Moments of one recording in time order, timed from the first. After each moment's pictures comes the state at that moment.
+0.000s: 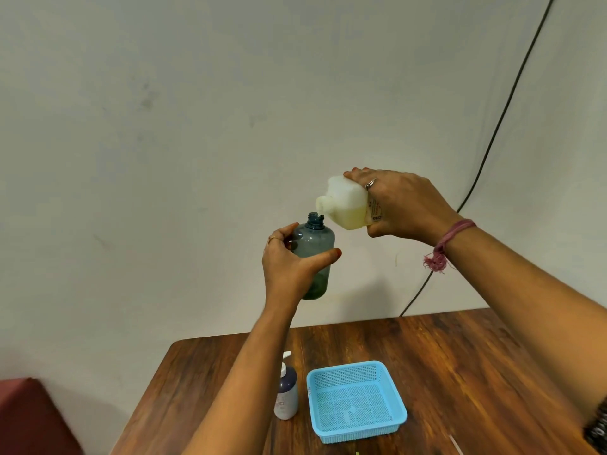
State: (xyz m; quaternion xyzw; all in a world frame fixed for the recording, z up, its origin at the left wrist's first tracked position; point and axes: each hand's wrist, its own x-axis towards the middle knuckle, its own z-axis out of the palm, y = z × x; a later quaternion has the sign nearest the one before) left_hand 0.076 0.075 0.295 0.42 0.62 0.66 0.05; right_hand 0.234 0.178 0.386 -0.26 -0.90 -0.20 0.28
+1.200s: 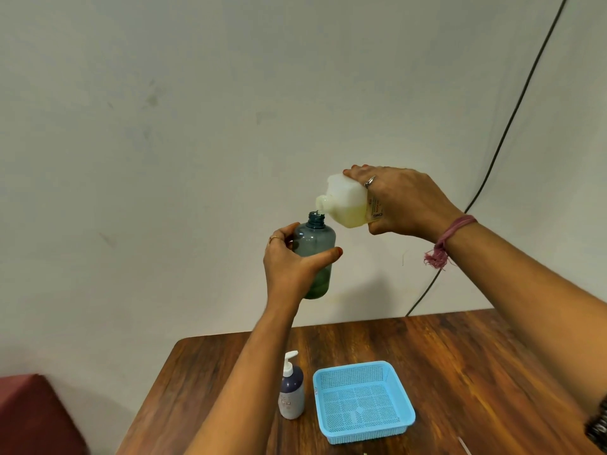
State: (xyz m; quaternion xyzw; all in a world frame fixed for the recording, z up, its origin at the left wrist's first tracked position) left_hand 0.065 0.073 0.294 0.41 0.62 0.66 0.05; right_hand 0.219 0.177 0.388 -0.25 -0.90 -0.22 0.27
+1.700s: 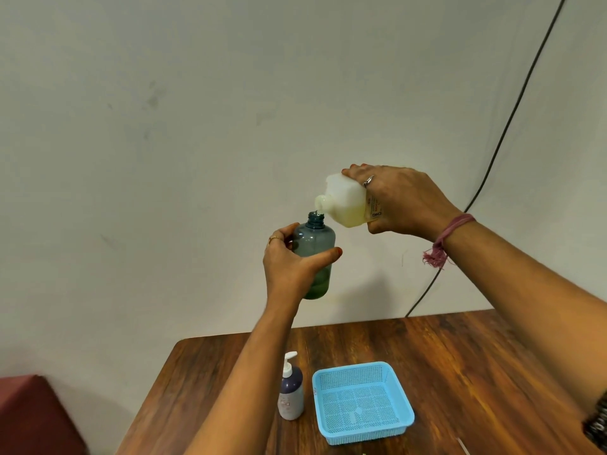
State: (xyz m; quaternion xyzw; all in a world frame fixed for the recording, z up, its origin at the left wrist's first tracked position) left_hand 0.067 0.073 0.295 0.41 0.62 0.67 0.05; right_hand 0.220 0.179 0.390 -0.25 -0.91 -0.22 0.27
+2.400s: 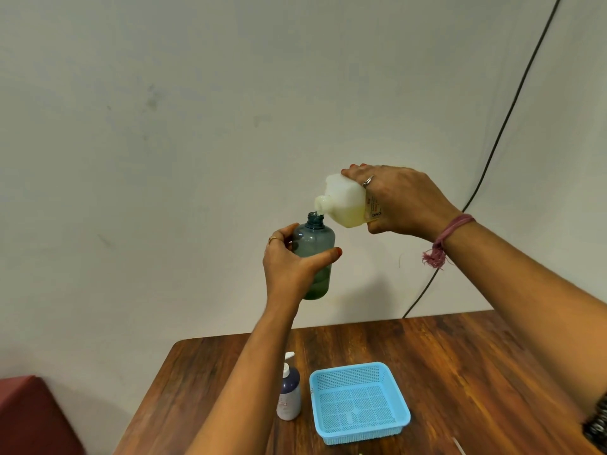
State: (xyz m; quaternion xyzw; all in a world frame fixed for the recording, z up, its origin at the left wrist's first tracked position) left_hand 0.073 0.071 0.296 0.41 0.62 0.67 0.06; right_hand 0.225 0.177 0.392 -0.24 -0.90 -0.22 0.28
